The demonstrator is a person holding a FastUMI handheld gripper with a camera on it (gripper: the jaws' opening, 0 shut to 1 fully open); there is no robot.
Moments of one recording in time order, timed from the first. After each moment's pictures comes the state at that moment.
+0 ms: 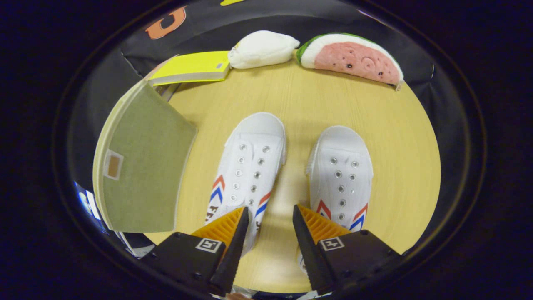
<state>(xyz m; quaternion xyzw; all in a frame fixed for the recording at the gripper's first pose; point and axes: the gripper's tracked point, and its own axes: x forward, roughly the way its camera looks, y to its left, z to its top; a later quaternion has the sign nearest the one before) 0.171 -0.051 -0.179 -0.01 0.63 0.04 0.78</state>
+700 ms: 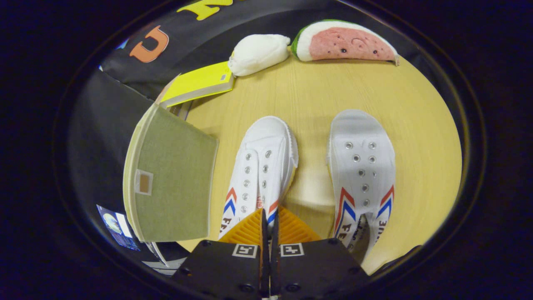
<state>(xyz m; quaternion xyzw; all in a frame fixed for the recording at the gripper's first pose) 0.160 -0.023 -0.143 0.12 0.60 0.09 0.79</state>
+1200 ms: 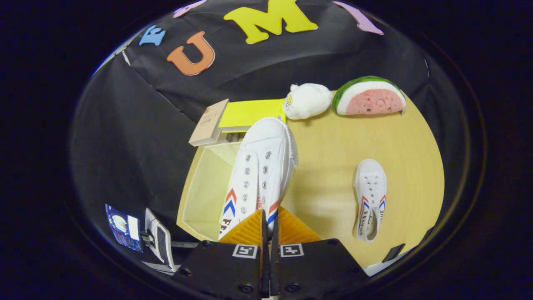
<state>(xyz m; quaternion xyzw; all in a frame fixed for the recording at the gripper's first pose) 0.146 0.100 0.017 0.10 0.52 0.13 0.84</state>
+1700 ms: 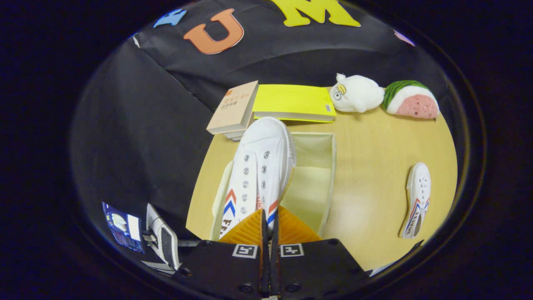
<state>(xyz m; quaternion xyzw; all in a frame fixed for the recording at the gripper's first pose) 0.176 0.232 -0.053 0.09 0.56 0.13 0.82</state>
